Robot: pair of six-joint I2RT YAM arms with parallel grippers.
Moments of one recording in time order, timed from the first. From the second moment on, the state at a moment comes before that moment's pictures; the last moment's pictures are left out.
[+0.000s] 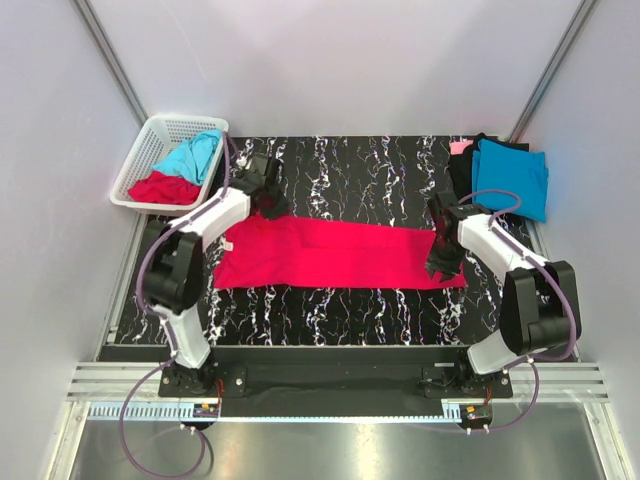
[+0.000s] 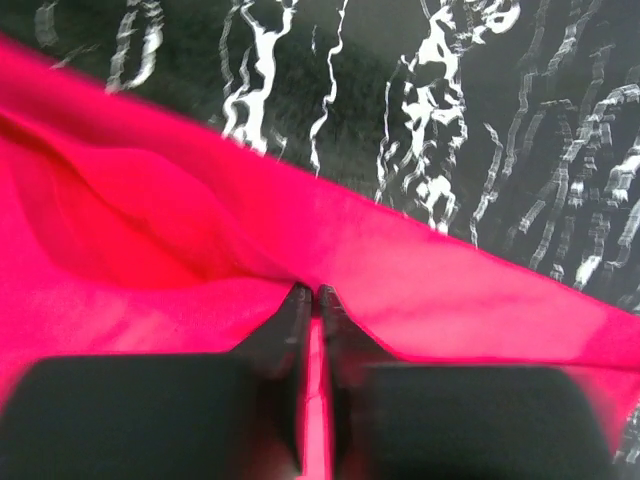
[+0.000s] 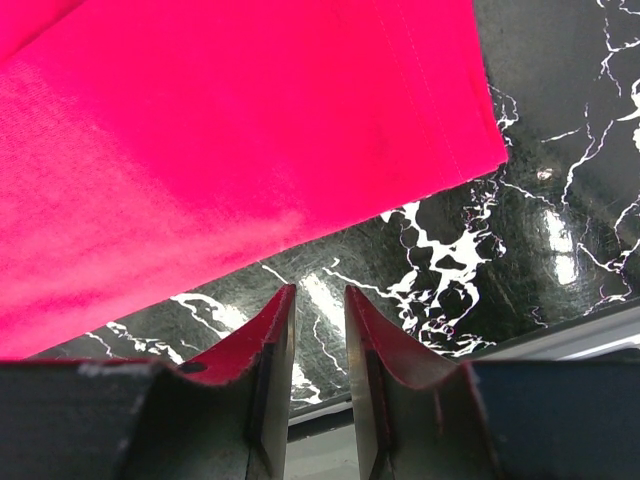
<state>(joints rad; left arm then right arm) -0.36 1.81 1.35 -0.45 -0.05 -0.77 0.20 1.53 1.03 -0.93 0.17 0.65</state>
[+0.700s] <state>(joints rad) -0.36 1.71 1.20 -0.31 0.07 -0.68 0.20 1.62 1.08 -0.91 0.17 0.62</state>
